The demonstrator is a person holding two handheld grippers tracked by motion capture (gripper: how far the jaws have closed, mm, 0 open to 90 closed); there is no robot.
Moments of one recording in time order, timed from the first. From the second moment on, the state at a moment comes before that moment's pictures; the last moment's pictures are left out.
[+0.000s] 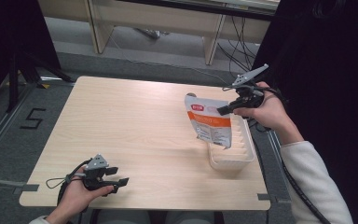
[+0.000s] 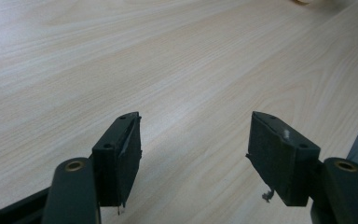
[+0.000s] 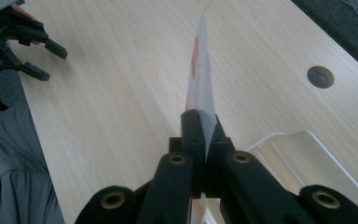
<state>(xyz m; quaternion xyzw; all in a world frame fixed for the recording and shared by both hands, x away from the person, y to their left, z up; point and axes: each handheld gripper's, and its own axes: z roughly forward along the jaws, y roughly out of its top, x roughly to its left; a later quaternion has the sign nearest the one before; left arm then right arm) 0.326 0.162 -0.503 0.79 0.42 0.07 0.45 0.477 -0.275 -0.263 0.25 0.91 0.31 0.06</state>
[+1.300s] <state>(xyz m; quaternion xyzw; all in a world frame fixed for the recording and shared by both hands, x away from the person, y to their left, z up) 0.327 0.163 -0.503 0.79 0.42 0.08 0.45 0.472 -0.314 -0.260 0.25 0.92 0.30 0.06</state>
